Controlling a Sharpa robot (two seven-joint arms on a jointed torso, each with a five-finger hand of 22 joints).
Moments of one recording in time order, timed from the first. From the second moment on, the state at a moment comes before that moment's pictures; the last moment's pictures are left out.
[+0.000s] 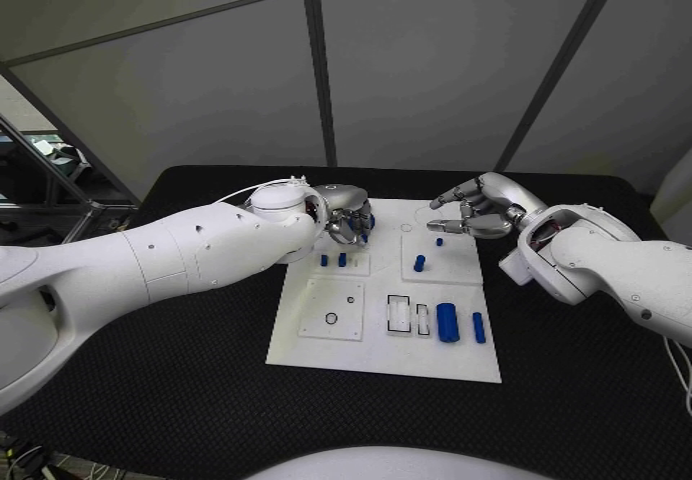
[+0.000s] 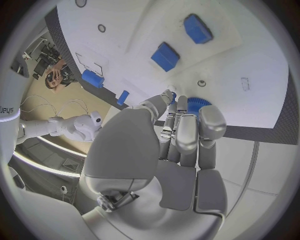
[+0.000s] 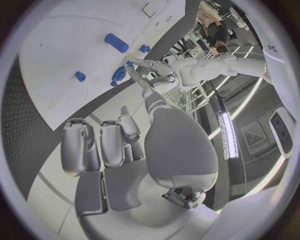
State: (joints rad) left arm 1.21 -0.57 0.01 1.22 -1.50 -0.08 -0.10; left_hand 1.42 -0.15 0.48 0.01 0.05 1.11 0.12 0.07 0.31 1.21 0.06 0.11 0.19 1.46 -0.02 1.21 1.12 0.19 1.30 0.09 1.15 1.18; right arm 1.20 -0.79 0.02 1.45 -1.01 -0.34 0.02; right_hand 1.29 -0.16 0.13 0.15 0.20 0.92 0.12 0.07 0.18 1.35 0.04 1.19 1.18 1.46 -0.03 1.34 1.23 0.05 1.45 0.07 1.41 1.31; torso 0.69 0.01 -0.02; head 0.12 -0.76
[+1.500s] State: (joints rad) left arm 1.19 -0.70 0.06 1.29 -1.46 -0.03 -0.13; left_hand 1.40 -0.16 0.47 0.02 0.05 1.12 0.12 0.07 0.30 1.21 0.06 0.11 0.18 1.46 -0.02 1.21 1.11 0.19 1.30 0.09 1.15 1.18; right arm 1.20 -0.79 0.02 1.44 -1.01 -0.34 0.02; right_hand 1.29 -0.16 0.13 0.15 0.20 0.92 0.12 0.07 0.18 1.35 0.04 1.19 1.18 1.46 -0.03 1.34 1.23 0.05 1.45 0.07 1.41 1.31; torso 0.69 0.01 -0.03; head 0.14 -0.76
